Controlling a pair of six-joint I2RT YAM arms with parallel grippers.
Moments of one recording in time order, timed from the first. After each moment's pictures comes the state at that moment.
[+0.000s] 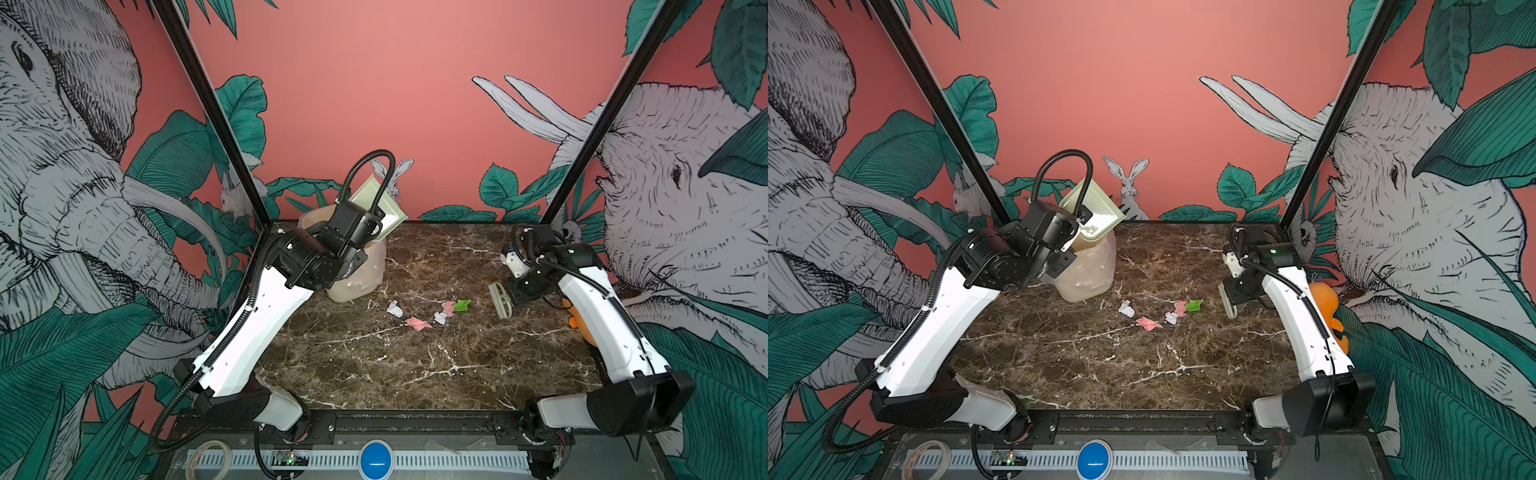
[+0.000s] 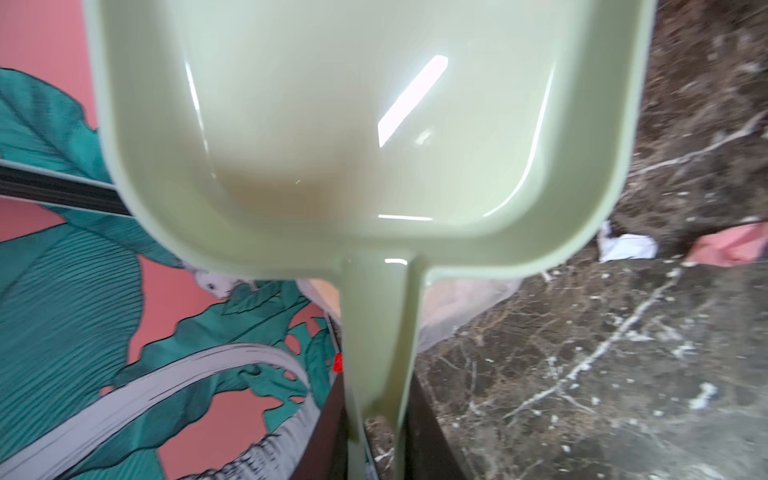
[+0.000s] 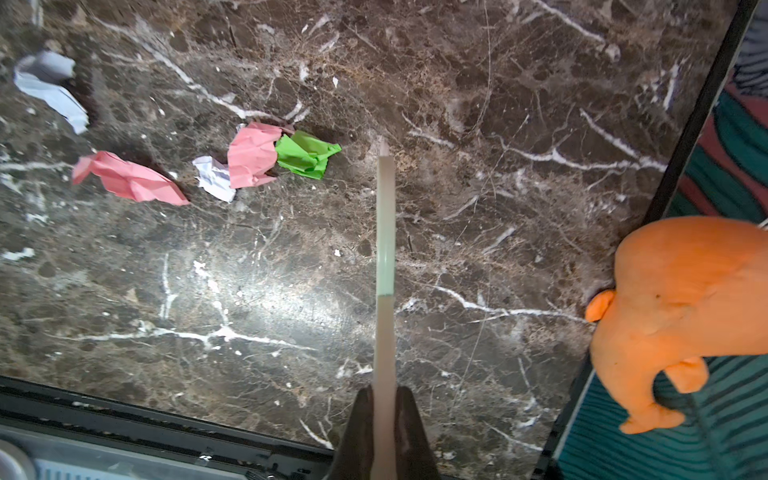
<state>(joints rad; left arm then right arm) -0.80 1.46 1.96 -1.37 -0.60 0.22 0.21 1.41 1.47 -1.35 0.03 -0.17</state>
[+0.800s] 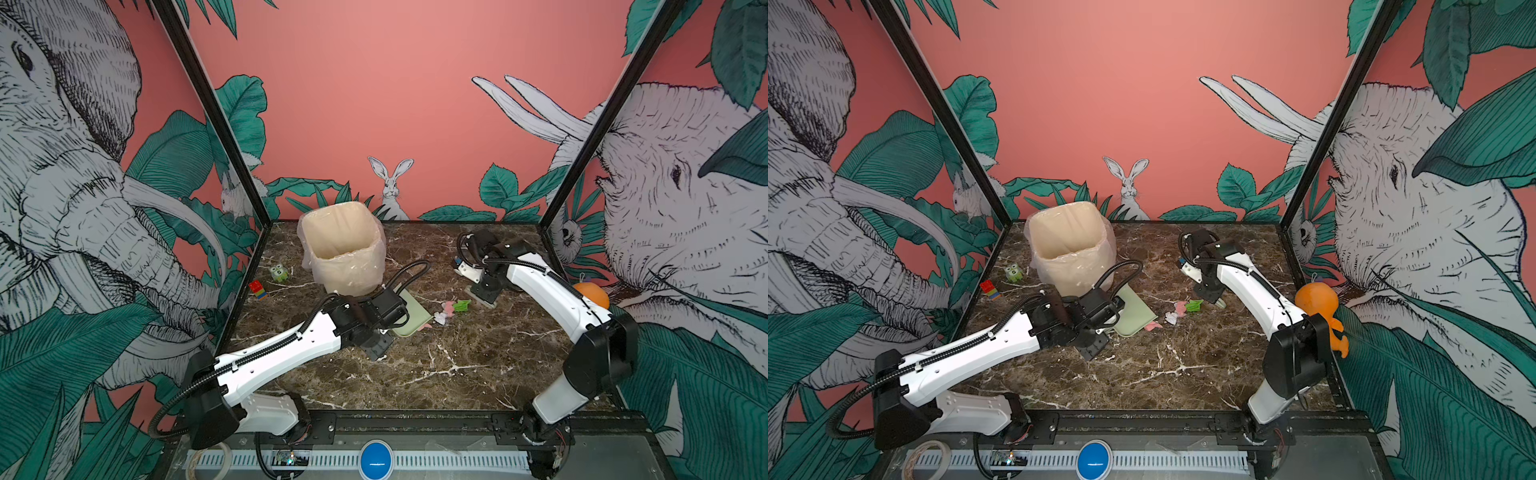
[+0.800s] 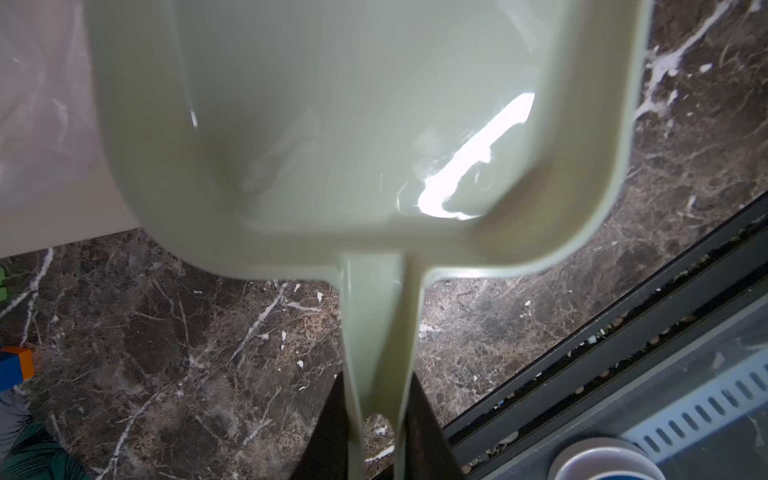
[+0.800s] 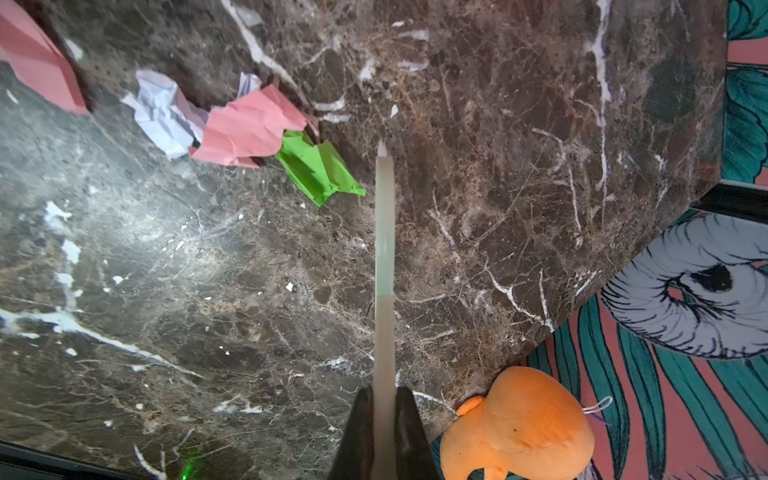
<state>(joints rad) -1.02 1.28 1.13 -1.13 -0.18 -0.18 0.45 1.62 1.45 -1.21 0.28 -0.54</state>
